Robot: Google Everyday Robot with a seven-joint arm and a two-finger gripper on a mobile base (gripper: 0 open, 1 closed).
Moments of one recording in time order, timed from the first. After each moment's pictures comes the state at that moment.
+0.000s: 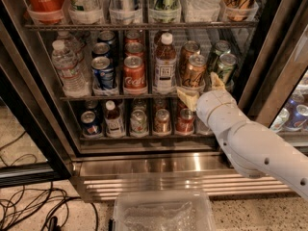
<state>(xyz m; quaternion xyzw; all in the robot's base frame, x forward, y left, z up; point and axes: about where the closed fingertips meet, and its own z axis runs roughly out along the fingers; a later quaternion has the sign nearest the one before) 0.617 -0.147 0.845 -0.18 0.72 -0.01 0.67</state>
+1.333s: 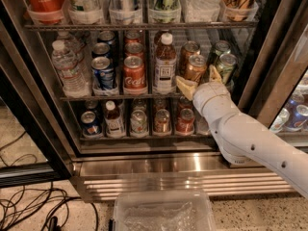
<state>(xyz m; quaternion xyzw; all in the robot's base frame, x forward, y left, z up) 0.661 -0.155 0.845 -0.14 0.70 -0.01 0.70</state>
